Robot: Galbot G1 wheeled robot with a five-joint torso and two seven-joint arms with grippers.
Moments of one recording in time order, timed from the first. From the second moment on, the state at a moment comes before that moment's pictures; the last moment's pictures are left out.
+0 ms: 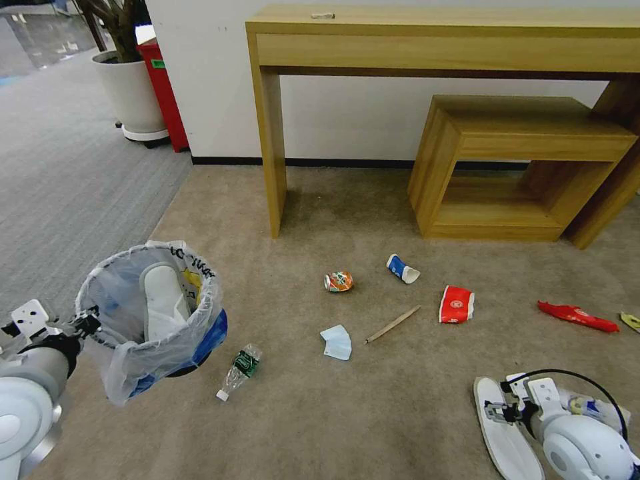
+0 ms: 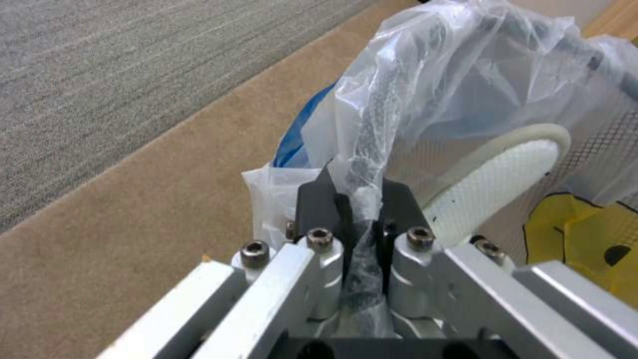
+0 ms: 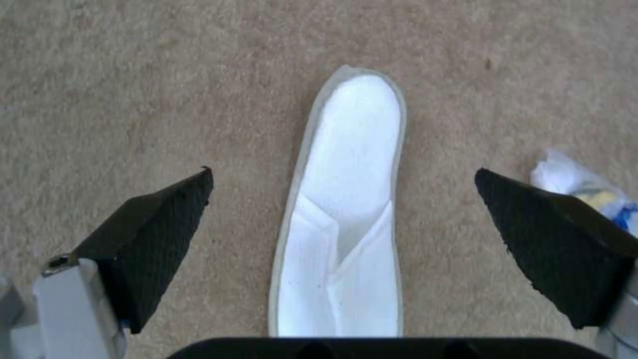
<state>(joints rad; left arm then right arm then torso) 1.44 -1.20 -1.04 -2.32 -1.22 0.74 -0.75 -1.60 0.76 0.54 1.88 0.63 -0.74 0.21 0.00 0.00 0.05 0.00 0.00</state>
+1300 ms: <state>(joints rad) 1.41 -1.20 -1.02 -2.29 -1.21 0.74 -0.75 -1.53 0.84 0.44 1.61 0.38 -0.71 0.06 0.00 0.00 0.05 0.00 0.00</state>
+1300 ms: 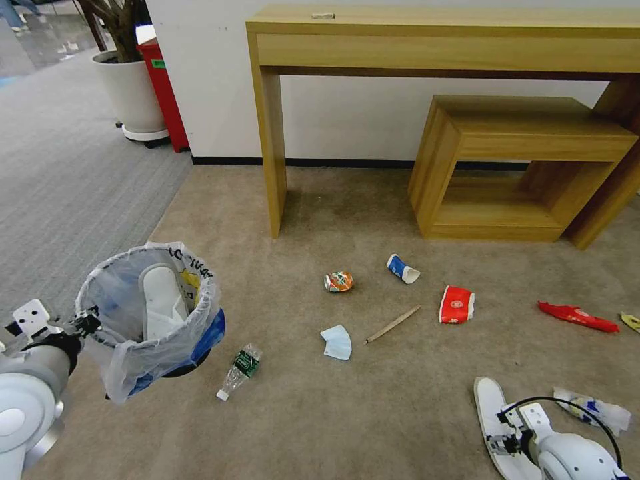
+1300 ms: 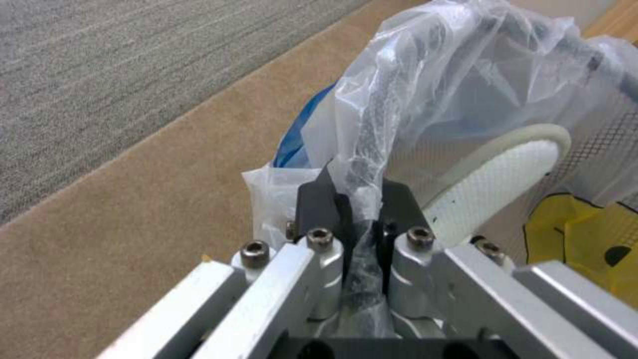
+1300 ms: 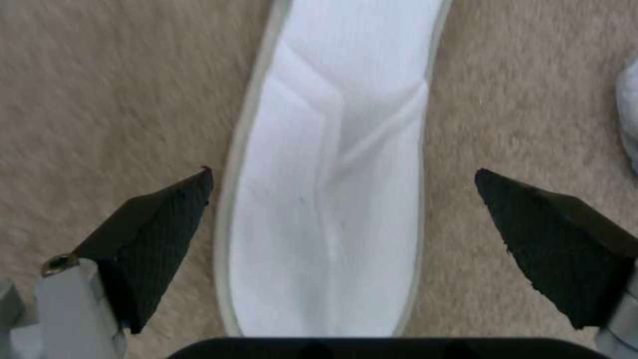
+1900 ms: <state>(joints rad) 1.42 -1.20 -1.03 -2.29 -1.21 0.74 -0.75 -1.51 0.86 0.43 1.57 0.36 -0.71 0.07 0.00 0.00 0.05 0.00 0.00</state>
